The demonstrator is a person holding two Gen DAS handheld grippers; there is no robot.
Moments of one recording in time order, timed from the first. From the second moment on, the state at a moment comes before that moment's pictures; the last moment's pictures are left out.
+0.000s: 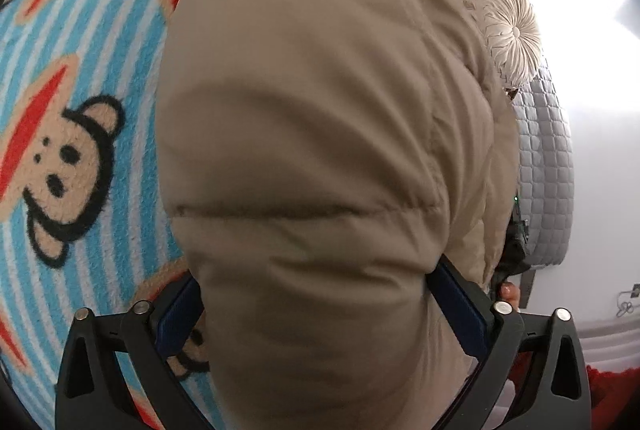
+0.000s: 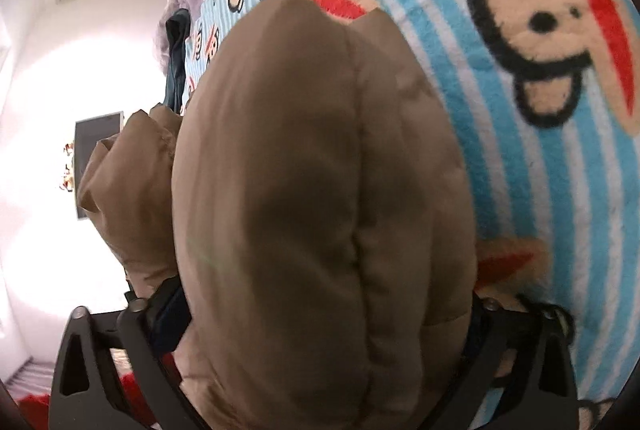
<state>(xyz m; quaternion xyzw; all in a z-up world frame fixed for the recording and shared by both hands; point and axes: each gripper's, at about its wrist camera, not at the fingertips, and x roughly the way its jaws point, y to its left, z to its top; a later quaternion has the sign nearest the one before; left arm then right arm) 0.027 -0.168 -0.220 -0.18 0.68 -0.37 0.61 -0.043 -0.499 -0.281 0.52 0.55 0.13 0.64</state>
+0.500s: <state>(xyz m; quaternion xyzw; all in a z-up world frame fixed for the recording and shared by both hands) 0.067 -0.107 -0.130 -0.16 0.61 -0.40 0.66 -0.008 -0.439 -0.210 0.53 0.49 0.18 0.67</state>
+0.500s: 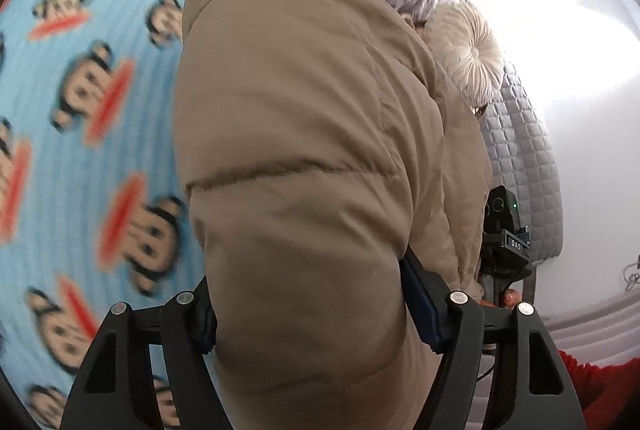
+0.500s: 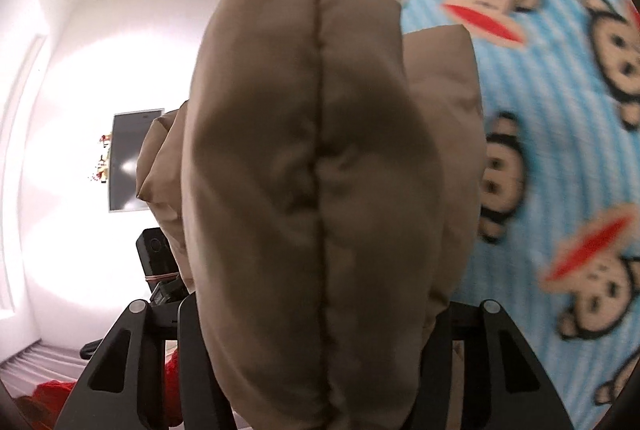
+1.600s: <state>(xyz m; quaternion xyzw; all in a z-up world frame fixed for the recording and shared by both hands) 0.173 0.003 -0.083 -0.04 0.51 -0.29 0.81 0.088 -0.275 -0.196 0.44 0.54 0.11 0.71</state>
